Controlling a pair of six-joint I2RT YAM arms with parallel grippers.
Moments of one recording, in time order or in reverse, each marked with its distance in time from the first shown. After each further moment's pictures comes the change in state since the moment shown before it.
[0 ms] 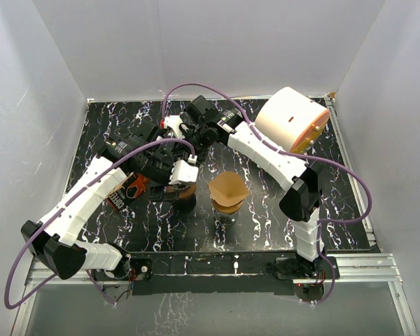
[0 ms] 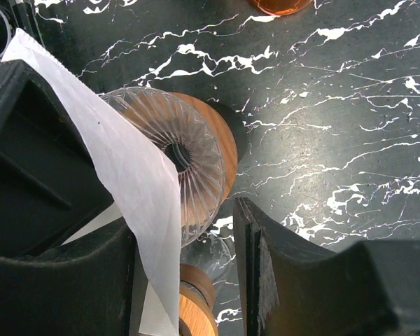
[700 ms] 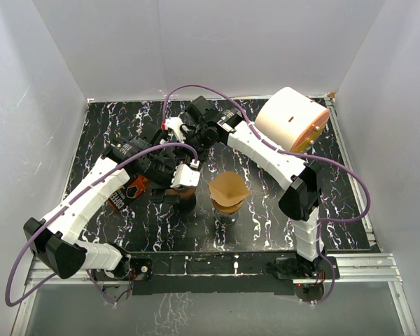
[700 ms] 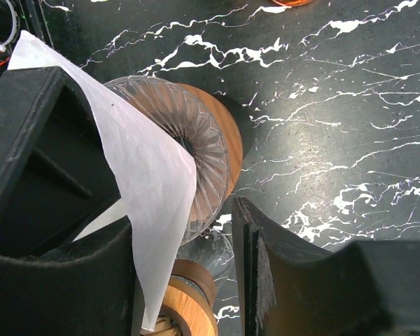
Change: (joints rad) left arm -0.015 0.005 -0.050 0.033 -0.021 0.035; right arm -0.008 0.011 0.002 -0.026 -0.034 -0.026
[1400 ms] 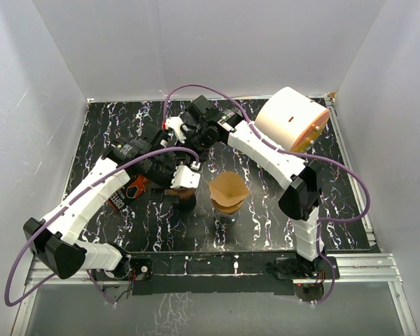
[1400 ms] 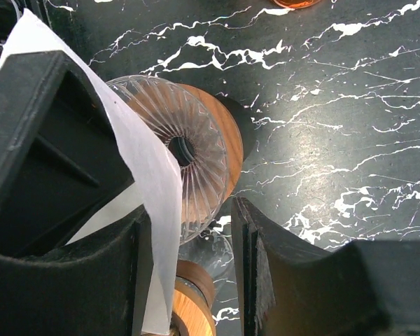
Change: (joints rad) left arm -0.009 -0.002 0.006 0.003 -0.071 0.021; right arm -0.007 0.003 0.000 0.000 -0.022 -0.007
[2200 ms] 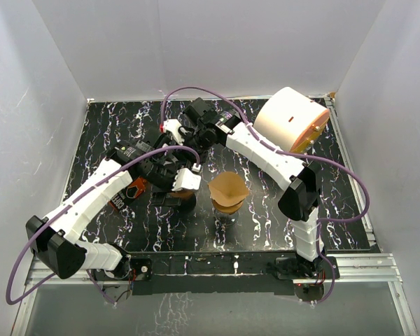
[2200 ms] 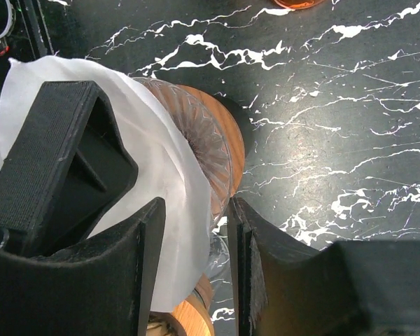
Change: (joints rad) left arm -0.002 0.000 -0.061 0.021 0.062 -0.035; right arm 0.014 0.001 -0.003 0.005 0.022 -0.015
